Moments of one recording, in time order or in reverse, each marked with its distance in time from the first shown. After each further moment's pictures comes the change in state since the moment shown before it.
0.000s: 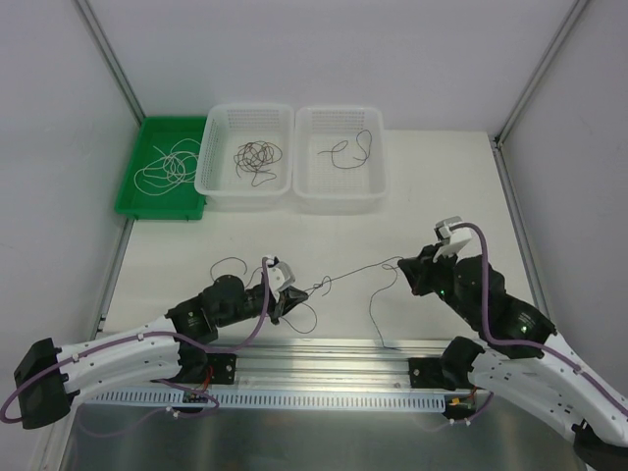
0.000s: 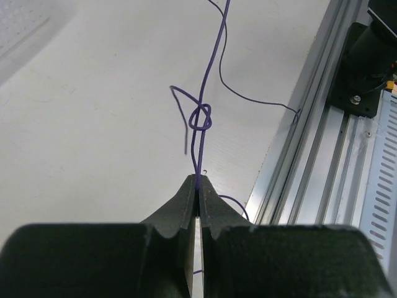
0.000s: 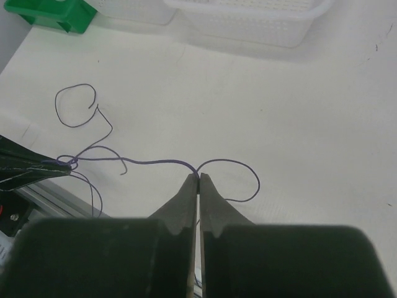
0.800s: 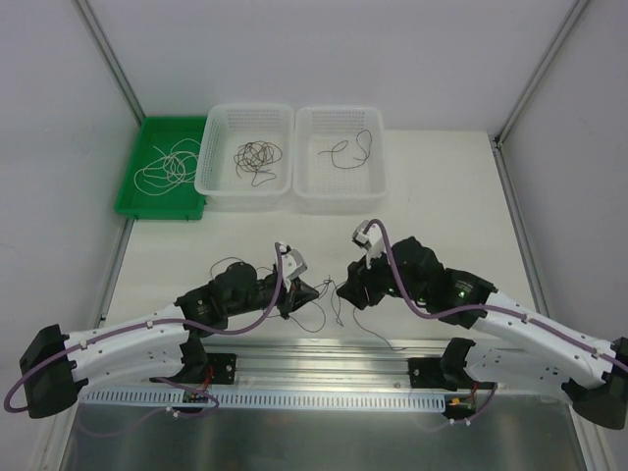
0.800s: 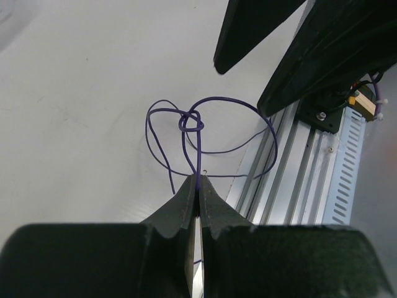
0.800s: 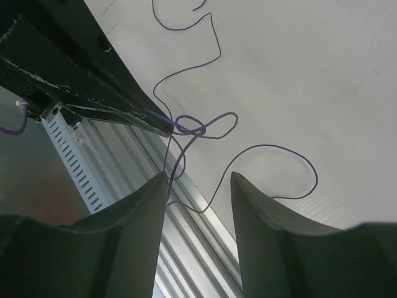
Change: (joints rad) left arm 0.000 0.141 0.128 -0.031 0.064 -0.093; right arm 0.152 0.380 0.056 0.152 -0.370 -0.088
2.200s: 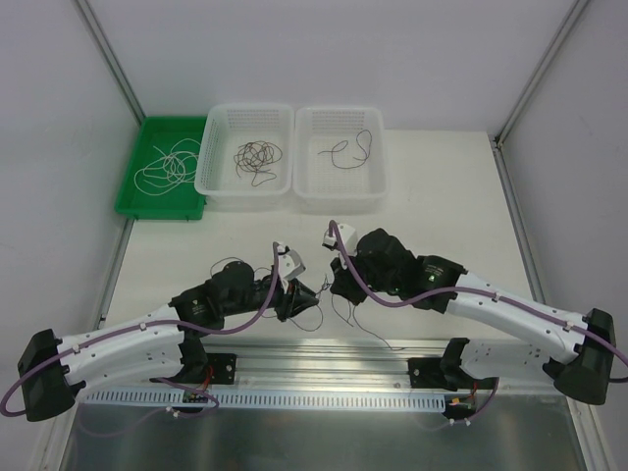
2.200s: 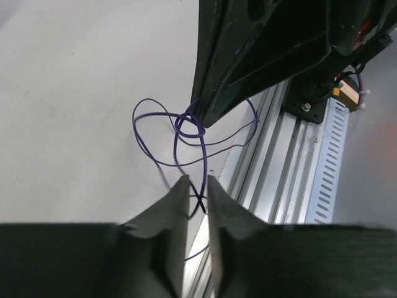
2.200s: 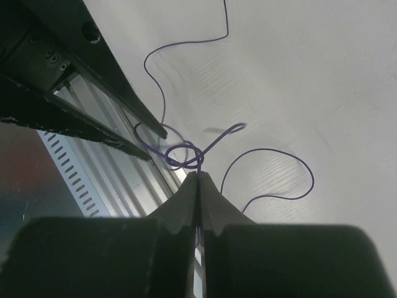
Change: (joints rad) left arm 0.000 -0.036 0.038 -0.087 0.044 -0.014; right arm 0.055 0.250 0.158 -0.080 -0.014 -0.121
